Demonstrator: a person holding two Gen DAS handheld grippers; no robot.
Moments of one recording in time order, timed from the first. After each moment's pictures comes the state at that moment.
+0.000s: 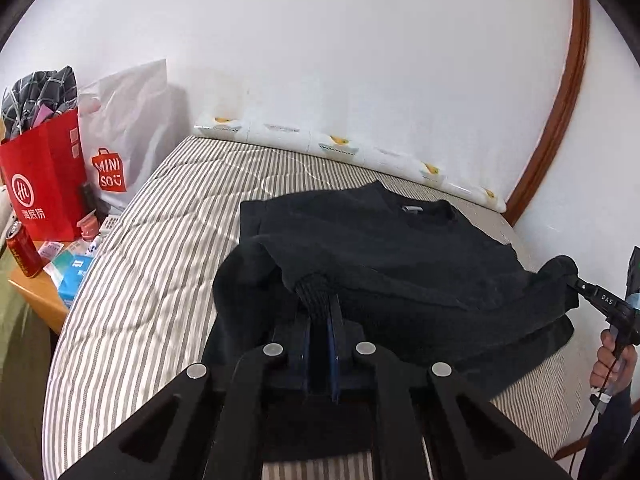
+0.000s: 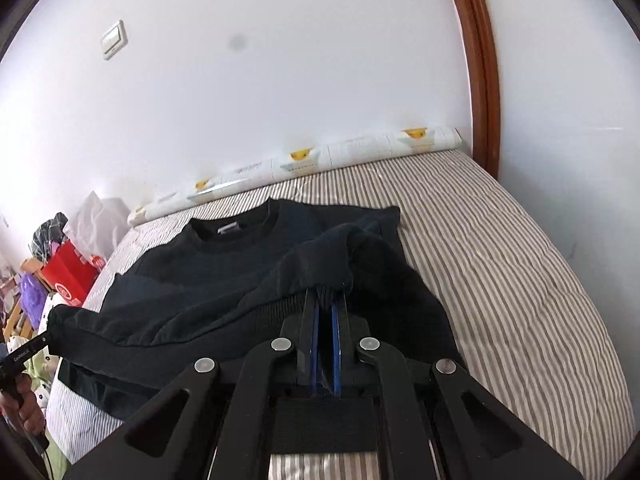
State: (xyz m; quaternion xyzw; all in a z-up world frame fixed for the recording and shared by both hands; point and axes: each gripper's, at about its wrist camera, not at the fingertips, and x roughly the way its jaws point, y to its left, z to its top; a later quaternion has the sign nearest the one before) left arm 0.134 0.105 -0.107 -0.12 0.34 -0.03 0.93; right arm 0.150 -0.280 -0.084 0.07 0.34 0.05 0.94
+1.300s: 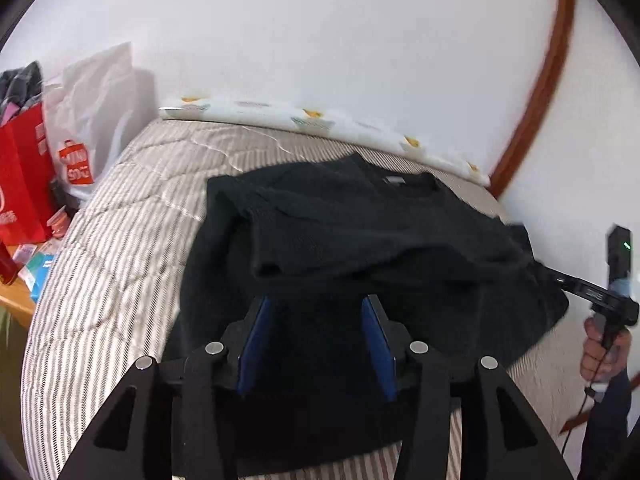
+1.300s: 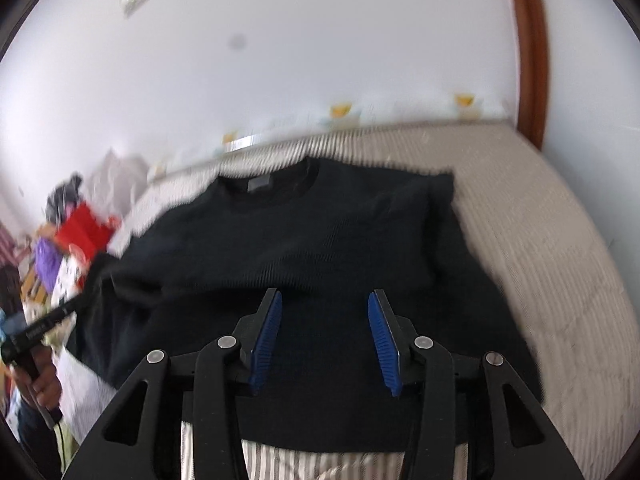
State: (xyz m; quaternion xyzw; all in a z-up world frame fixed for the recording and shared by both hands) left arm 0.140 0.094 -0.131 -0.10 0.37 -0.08 0.92; right arm 0.164 -0.241 -0.115 0.05 0.42 0.11 0.90
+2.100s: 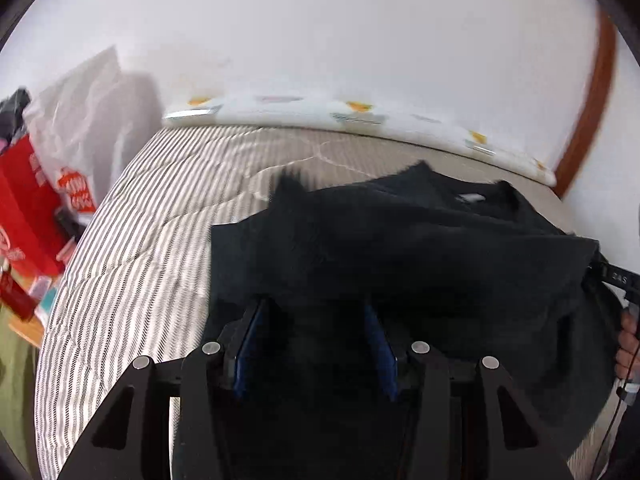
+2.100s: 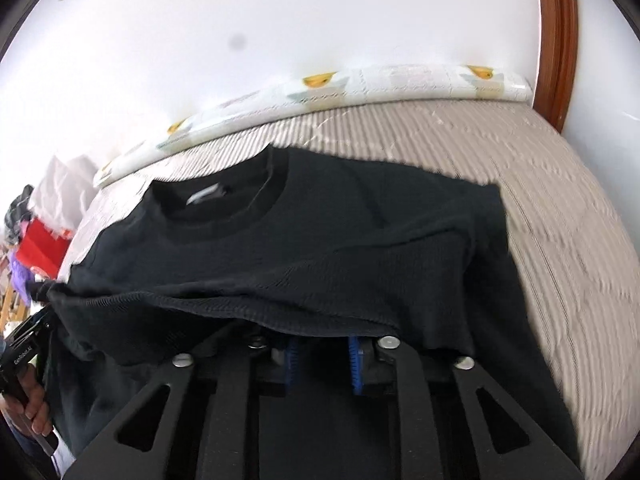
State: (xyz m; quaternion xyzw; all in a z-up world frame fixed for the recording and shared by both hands) left arm 0.259 0.100 -0.149 -0.07 0.41 0.00 0.91; right arm 0.292 -0.227 -0.151 0.04 0.46 0.06 0.89
